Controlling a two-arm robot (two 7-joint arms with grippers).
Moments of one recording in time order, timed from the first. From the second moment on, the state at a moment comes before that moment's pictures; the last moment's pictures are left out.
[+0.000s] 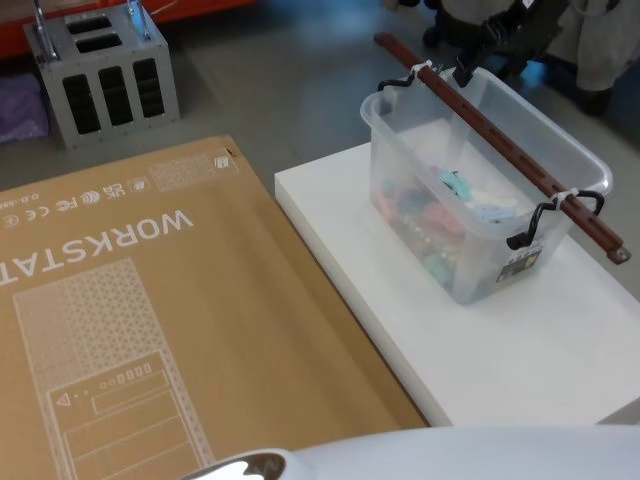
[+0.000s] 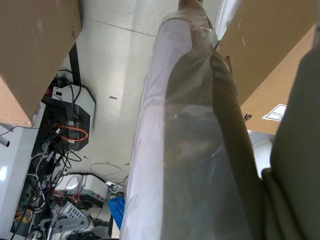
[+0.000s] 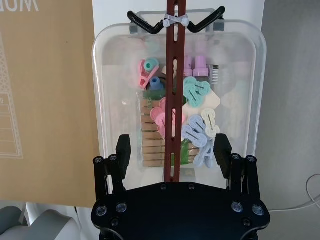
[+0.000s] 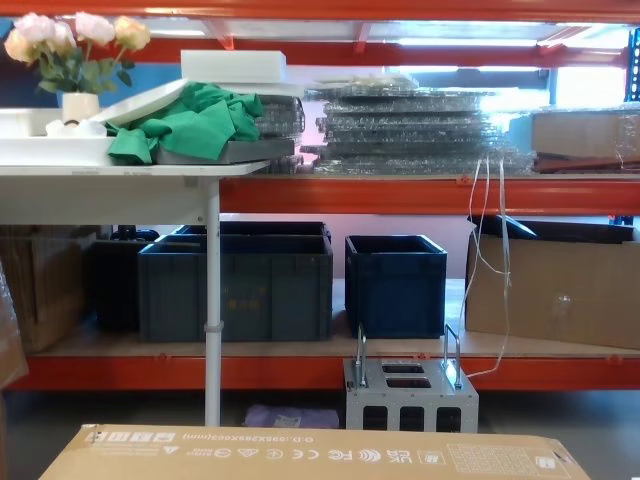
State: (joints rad) left arm -1.47 0.98 1.56 -0.90 0.05 0.15 -1.47; right arm 1.04 1.14 -0.80 -1.34 -0.16 0.10 1.46
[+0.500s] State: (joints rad) left arm -1.47 0.98 1.56 -0.90 0.05 0.15 -1.47; right arm 1.03 1.12 -0.84 -1.32 -0.18 0.10 1.49
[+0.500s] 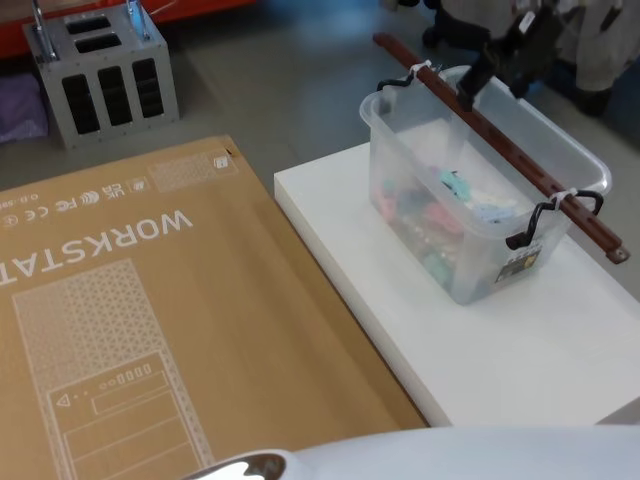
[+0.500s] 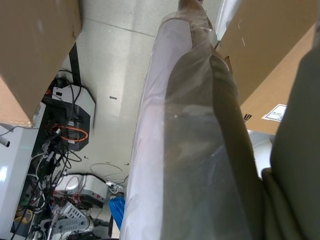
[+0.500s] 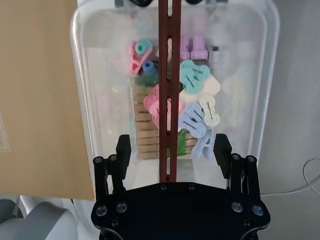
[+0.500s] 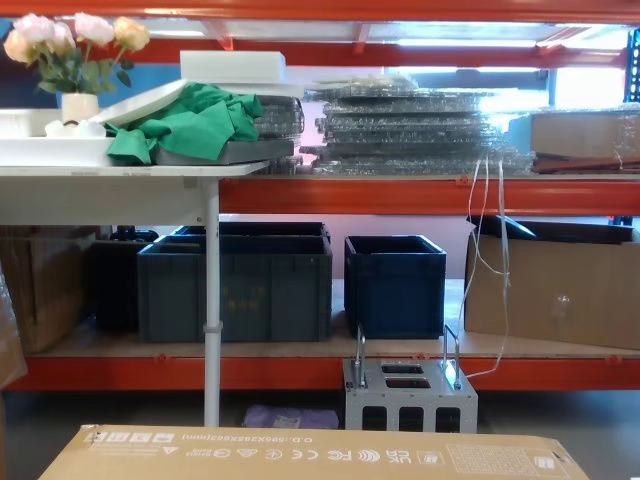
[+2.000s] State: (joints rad) left arm -1.47 0.98 1.56 -0.90 0.05 0.15 -1.47; right arm 0.99 1.06 -0.93 -1.24 -0.17 0.06 1.49
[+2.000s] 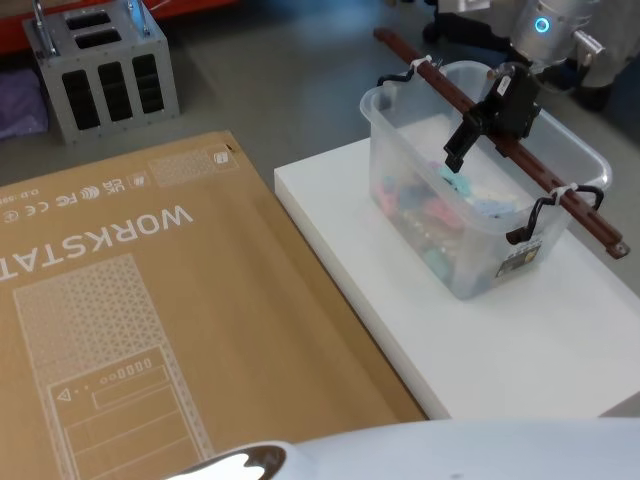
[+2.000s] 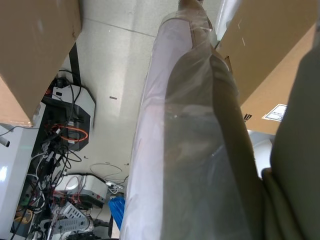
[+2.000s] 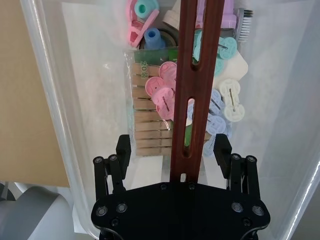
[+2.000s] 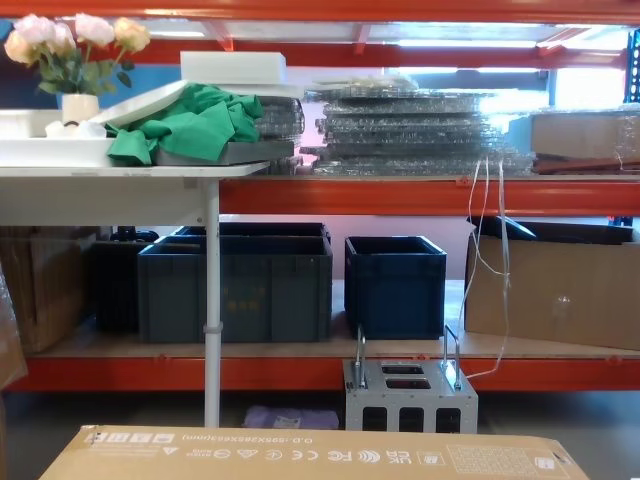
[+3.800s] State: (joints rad) left arm -1.47 0.98 1.56 -0.90 0.05 0.15 -1.47; right arm 0.97 1.08 -0.92 -1.26 -0.18 0.08 1.45
